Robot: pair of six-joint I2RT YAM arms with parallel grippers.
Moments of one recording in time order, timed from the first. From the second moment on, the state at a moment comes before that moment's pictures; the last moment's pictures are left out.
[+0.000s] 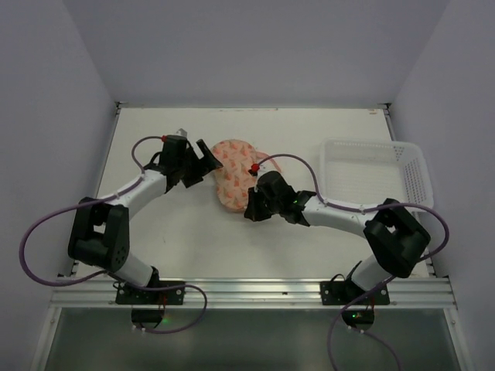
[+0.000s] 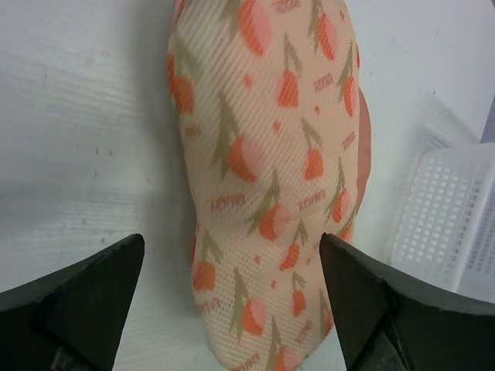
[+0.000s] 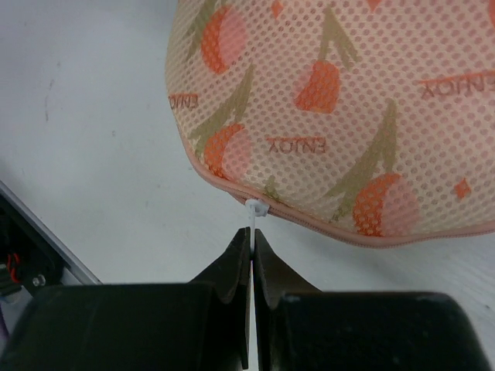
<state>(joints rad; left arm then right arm) -0.27 1.57 0.96 -0.15 0.19 -0.80 0.83 1.54 0.84 -0.06 -0.10 0.56</state>
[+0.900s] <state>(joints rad) -0.44 1.29 0.60 -0.07 0.12 -1.14 0.86 1.65 0.94 -0.01 -0.19 0.54</state>
